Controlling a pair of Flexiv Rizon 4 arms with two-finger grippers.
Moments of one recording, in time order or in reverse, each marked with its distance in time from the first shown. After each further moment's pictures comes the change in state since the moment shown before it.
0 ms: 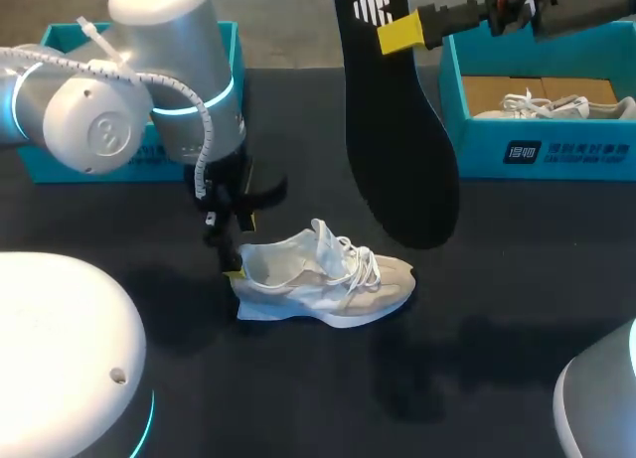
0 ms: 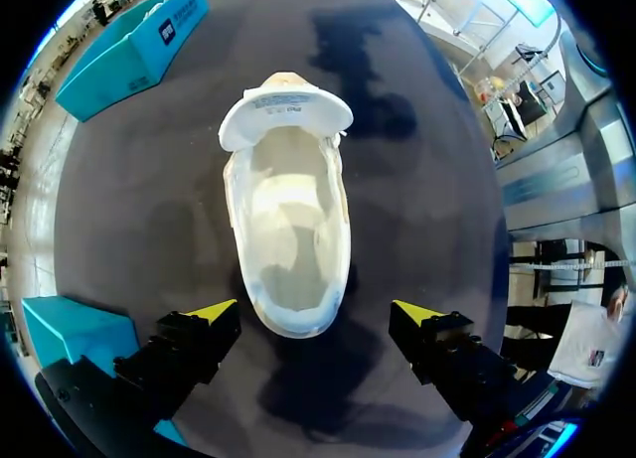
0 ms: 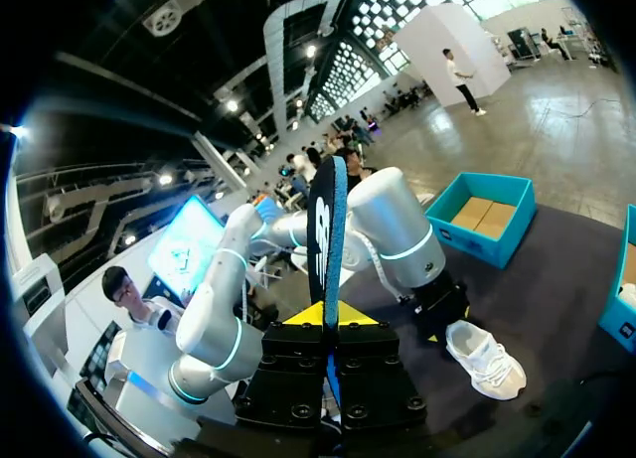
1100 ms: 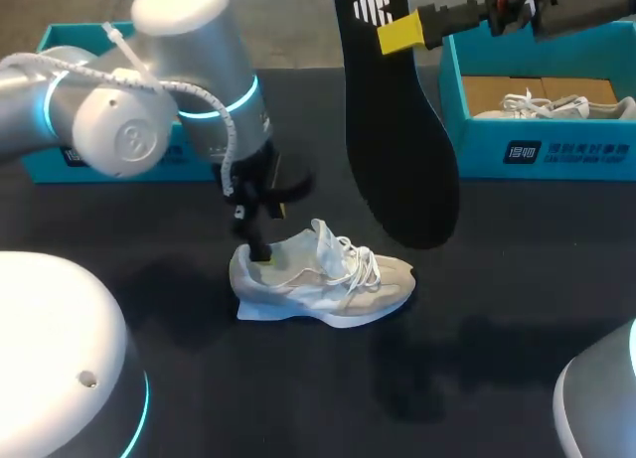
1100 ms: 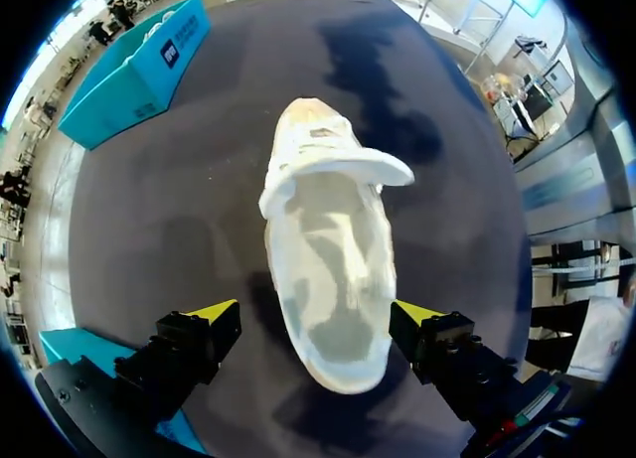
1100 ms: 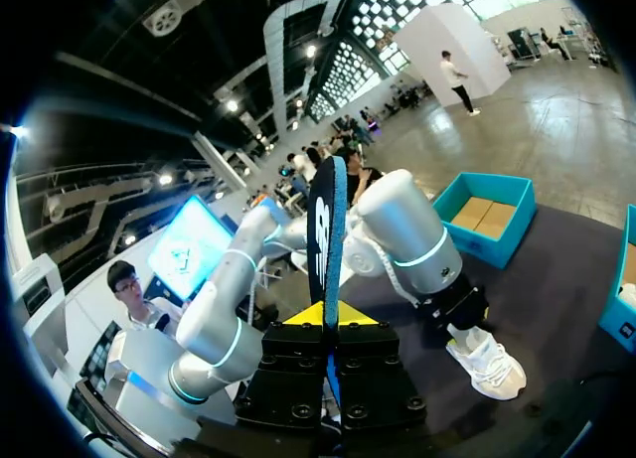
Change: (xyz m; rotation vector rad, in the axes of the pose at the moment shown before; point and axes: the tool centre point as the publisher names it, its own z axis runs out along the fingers) left arm -0.035 -0.042 0.014 0.050 -0.072 0.051; right arm 0.000 0.000 0.000 0.000 0.000 0.000
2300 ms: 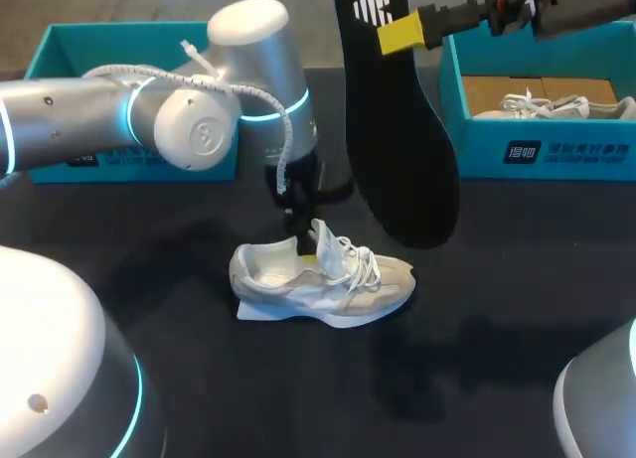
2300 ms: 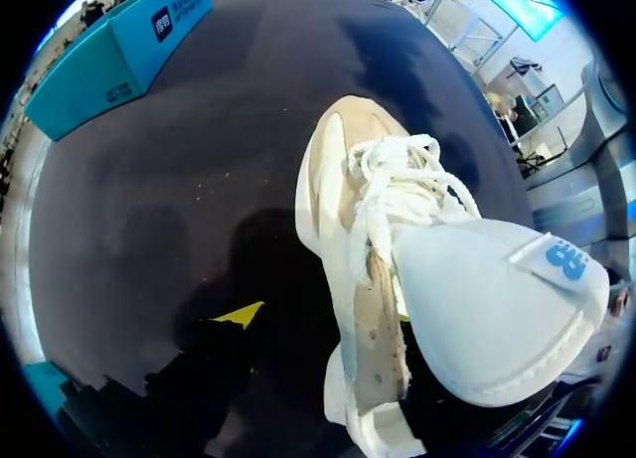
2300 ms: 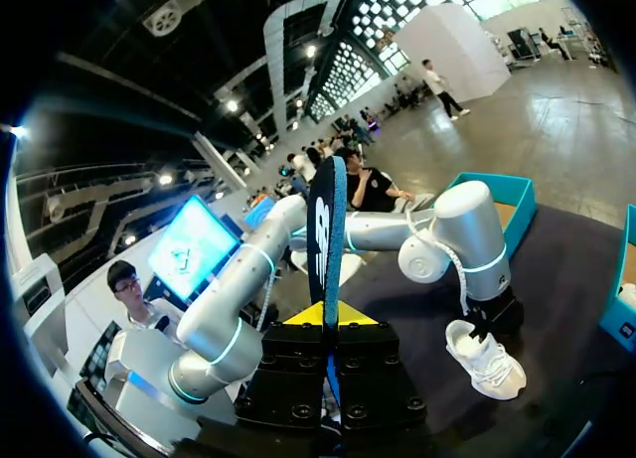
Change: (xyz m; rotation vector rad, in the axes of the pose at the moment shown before) left arm -0.037 -0.038 0.072 0.028 0.131 -0.038; right arm 0.000 0.000 0.000 0.000 0.000 0.000
